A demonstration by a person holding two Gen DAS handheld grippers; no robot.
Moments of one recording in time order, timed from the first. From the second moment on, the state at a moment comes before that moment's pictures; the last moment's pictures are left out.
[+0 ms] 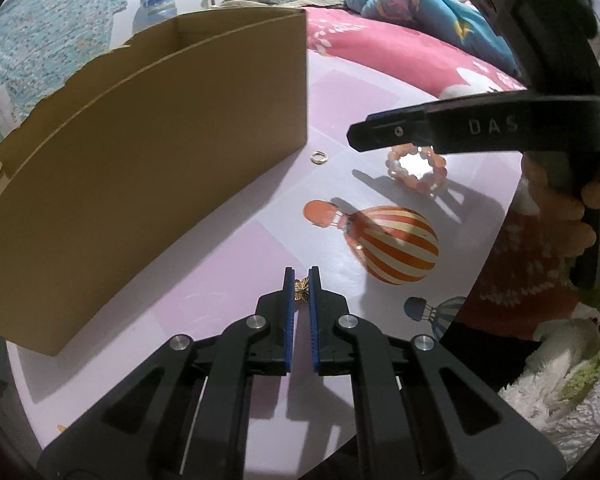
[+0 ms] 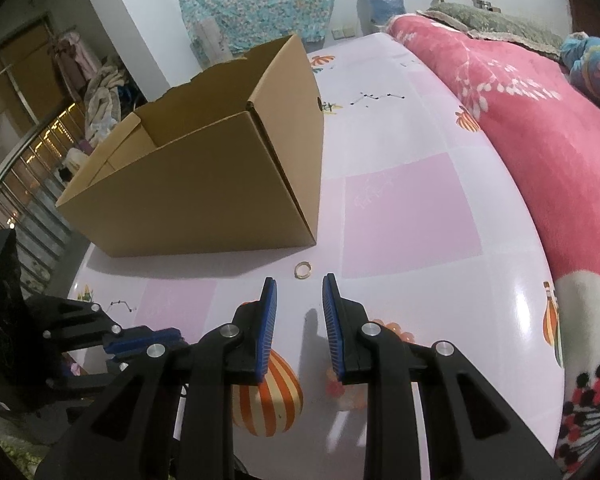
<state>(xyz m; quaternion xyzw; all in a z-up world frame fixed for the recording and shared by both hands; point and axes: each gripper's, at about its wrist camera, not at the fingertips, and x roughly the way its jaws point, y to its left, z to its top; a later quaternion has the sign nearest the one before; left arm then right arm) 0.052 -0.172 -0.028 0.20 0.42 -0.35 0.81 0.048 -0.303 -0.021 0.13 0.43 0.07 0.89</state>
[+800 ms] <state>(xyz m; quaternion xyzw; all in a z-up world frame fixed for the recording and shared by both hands) 0.084 -0.153 -0.022 0.14 0.47 -0.27 0.83 0.085 -0.271 -0.041 0.02 0.46 0.05 0.89</state>
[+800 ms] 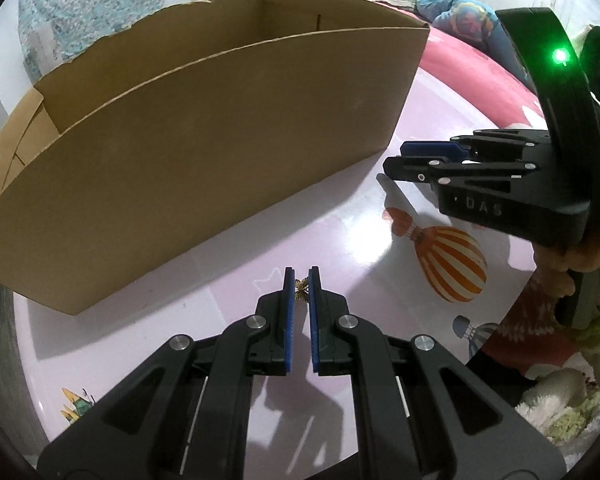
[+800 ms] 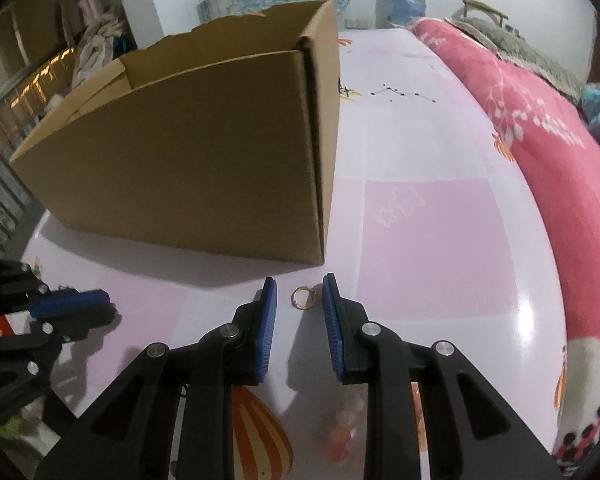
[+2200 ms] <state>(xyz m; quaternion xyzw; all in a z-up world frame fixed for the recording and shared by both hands) 0.083 -0.155 -0.026 0.14 0.47 -0.26 0.83 0.067 -0.269 -0.030 0.03 0.45 0.06 0.89</state>
